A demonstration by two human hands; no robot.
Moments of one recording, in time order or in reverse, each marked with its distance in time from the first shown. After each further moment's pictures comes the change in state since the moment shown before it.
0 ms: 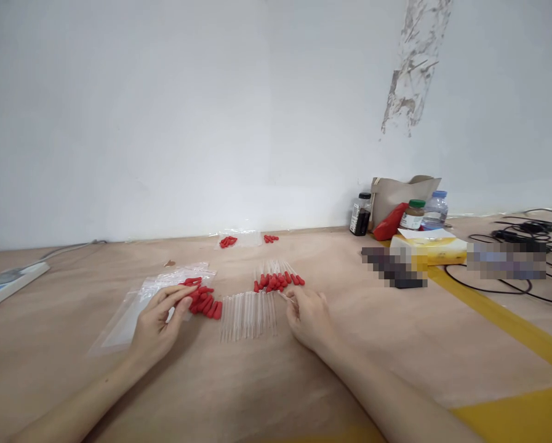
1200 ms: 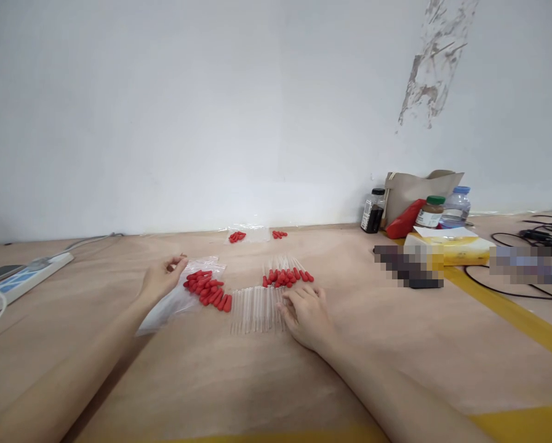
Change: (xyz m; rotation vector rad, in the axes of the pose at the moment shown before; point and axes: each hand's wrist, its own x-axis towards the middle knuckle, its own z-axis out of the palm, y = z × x) left_hand 0.057 -0.080 -0.013 0.254 -0.125 -0.553; right_hand 0.000 -0.010 0.015 -0.029 -0.070 -0.098
